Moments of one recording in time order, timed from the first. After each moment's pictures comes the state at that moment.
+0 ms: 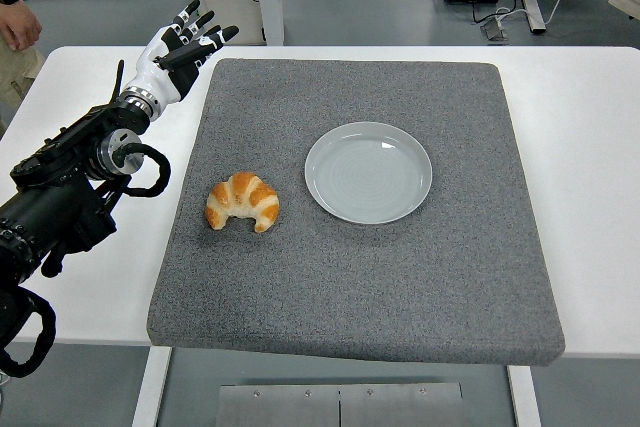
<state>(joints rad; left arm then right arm) -1.00 0.12 -0.63 -0.37 0.13 -0.20 -0.25 -0.14 0.00 0.01 0.13 -0.10 0.03 0.41</state>
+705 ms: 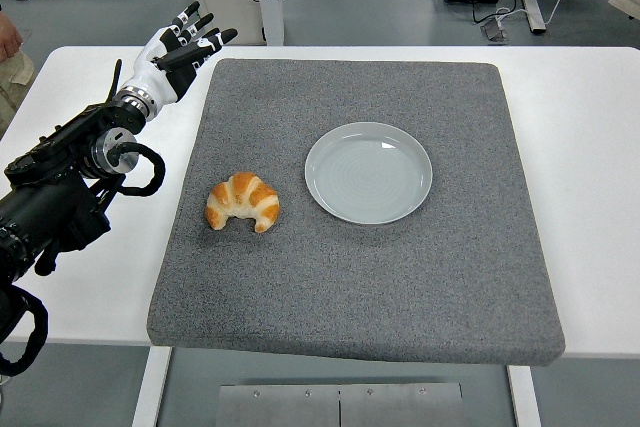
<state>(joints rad) -1.01 0.14 -0.60 -0.37 0.12 -0.21 -0.23 -0.14 0.00 0.01 0.13 -0.10 0.03 0.41</state>
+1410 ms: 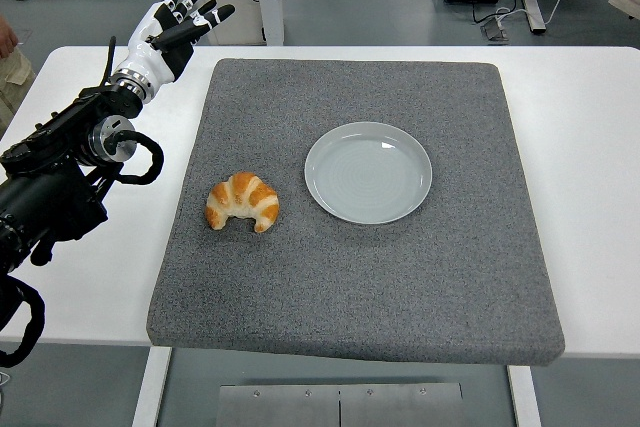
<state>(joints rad) -1.04 0.15 -0.60 -0.39 0.13 -0.22 -0.30 -0.14 0.00 0.01 0.13 -0.10 0.03 0.41</state>
